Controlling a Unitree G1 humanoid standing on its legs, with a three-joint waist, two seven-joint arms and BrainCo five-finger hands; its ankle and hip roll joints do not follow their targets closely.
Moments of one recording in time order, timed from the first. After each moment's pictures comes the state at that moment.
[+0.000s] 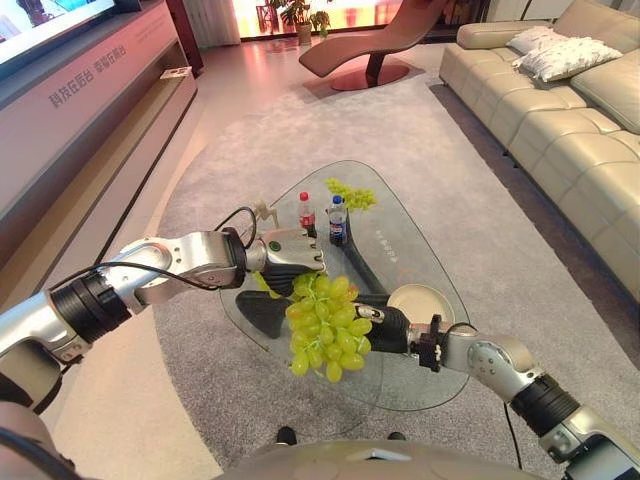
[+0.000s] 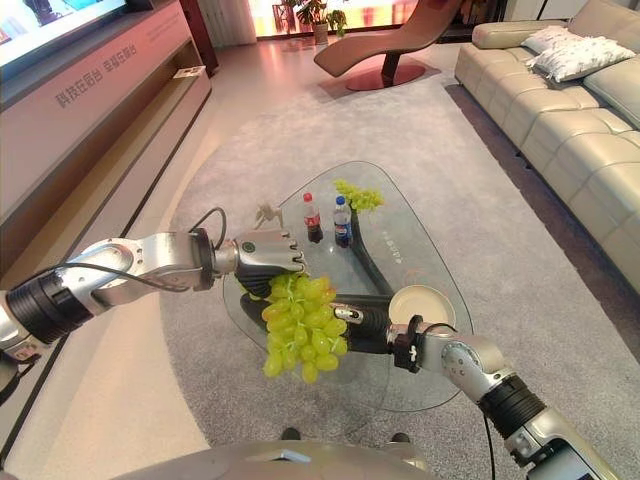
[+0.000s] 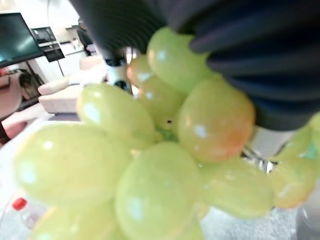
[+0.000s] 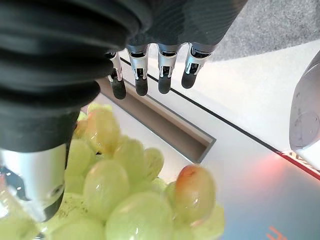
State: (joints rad) left arm -0.76 1.02 -0.91 -0.11 0.59 -0.45 -0.27; right arm -0.17 -0.61 0.53 0.04 1.06 0.58 0.50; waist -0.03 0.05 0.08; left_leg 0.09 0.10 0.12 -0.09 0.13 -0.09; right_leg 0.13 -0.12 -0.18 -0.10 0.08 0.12
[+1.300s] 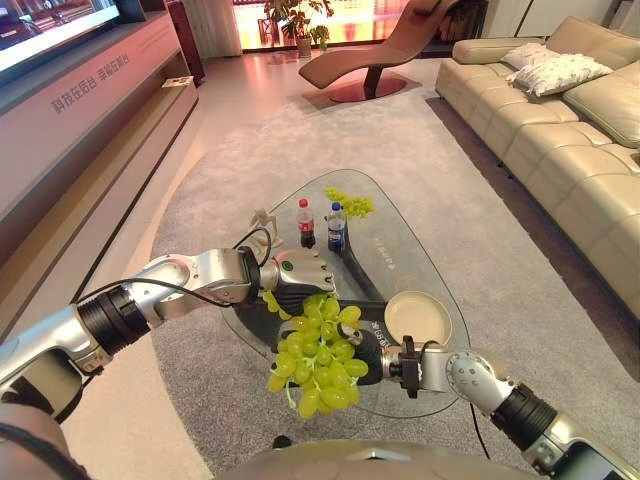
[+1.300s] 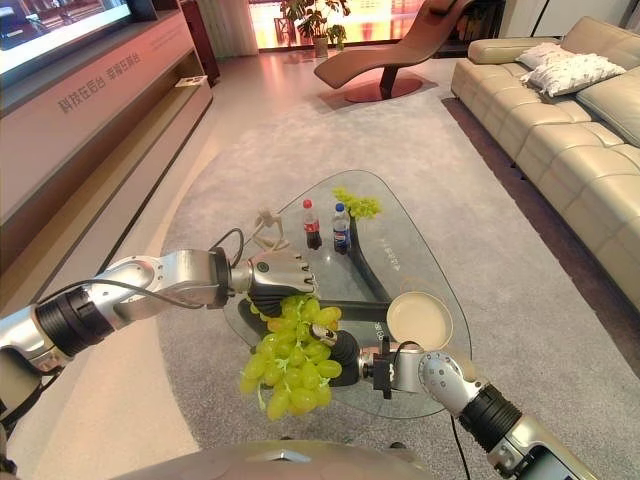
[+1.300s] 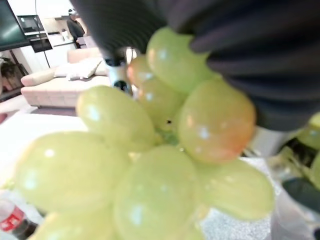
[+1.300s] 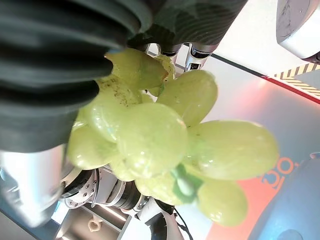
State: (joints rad) left arm -0.68 0.93 -0.91 -0.10 0.61 -0.46 -0.30; right arm -0.16 -0.54 0.65 -0.01 1.28 0.68 0.55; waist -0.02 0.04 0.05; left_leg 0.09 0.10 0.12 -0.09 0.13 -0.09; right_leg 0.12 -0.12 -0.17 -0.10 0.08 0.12
